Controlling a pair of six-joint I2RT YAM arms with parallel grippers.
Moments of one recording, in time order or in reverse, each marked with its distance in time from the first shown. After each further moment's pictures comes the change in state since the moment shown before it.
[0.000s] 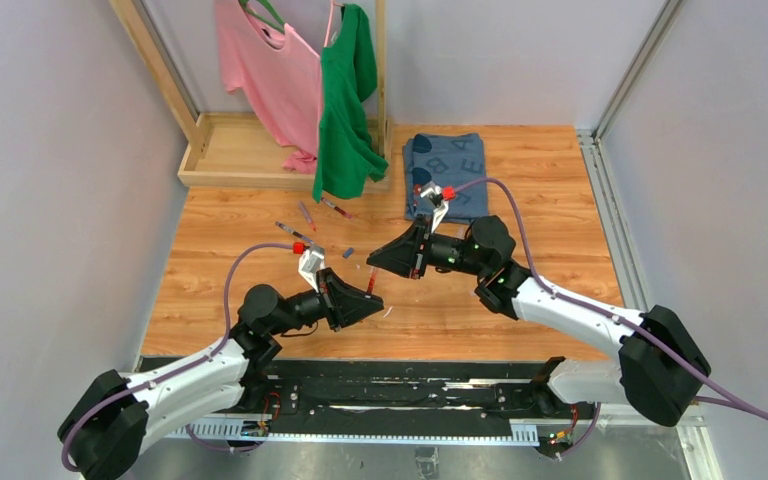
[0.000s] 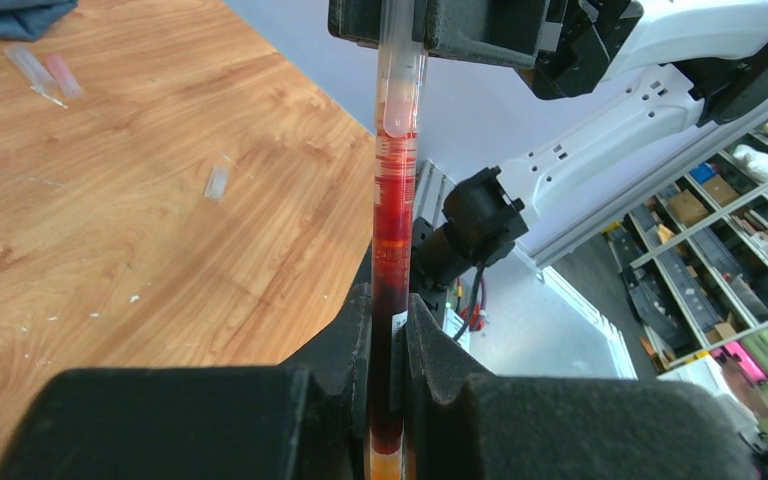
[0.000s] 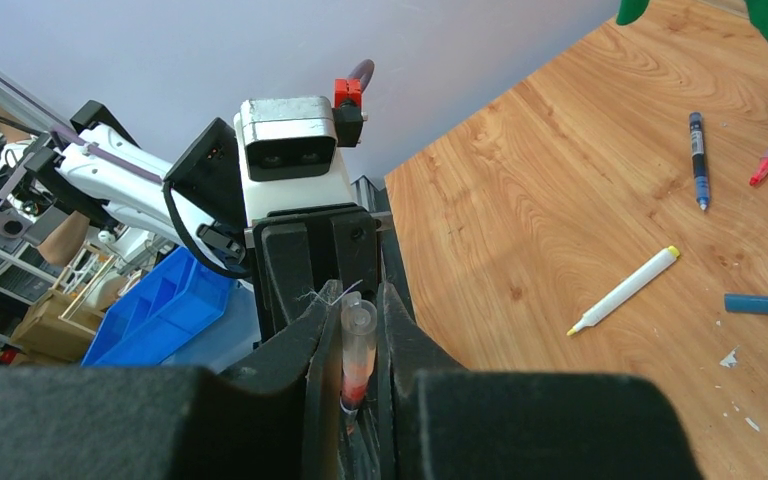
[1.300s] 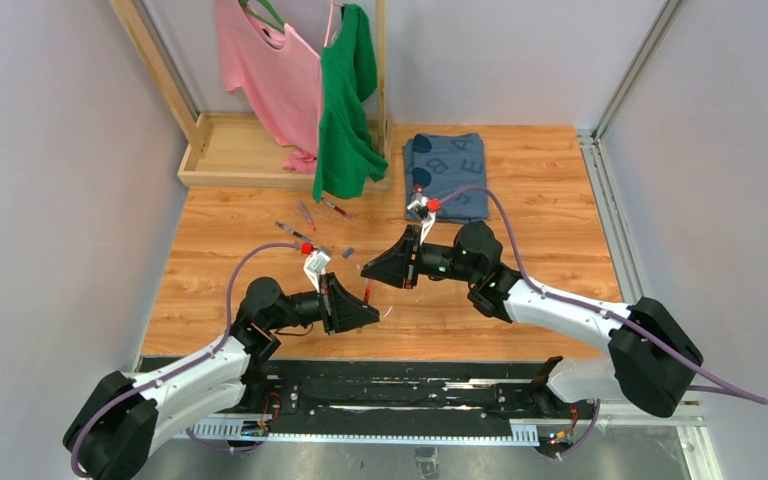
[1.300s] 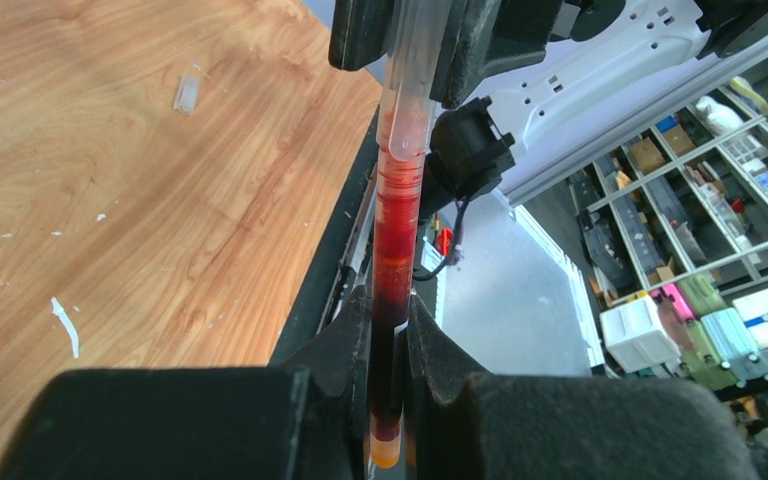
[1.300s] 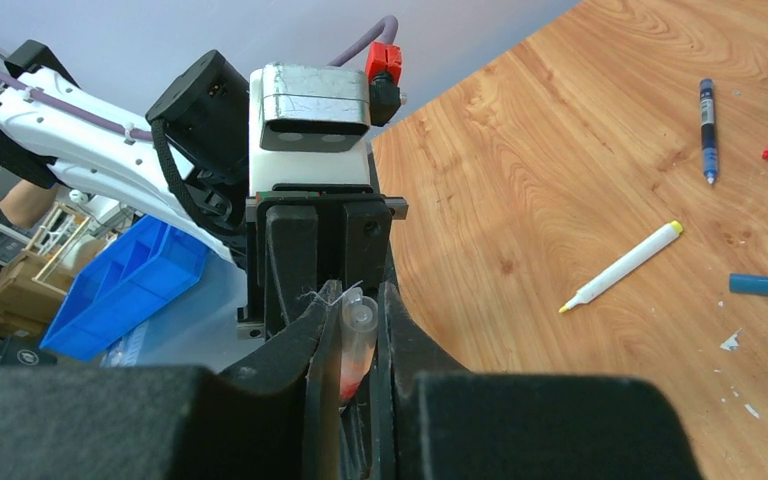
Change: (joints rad) left arm 0.100 0.031 0.000 -0.073 0.223 -0.060; right arm 0.050 0.051 -0.028 -0.014 0.005 -0.098
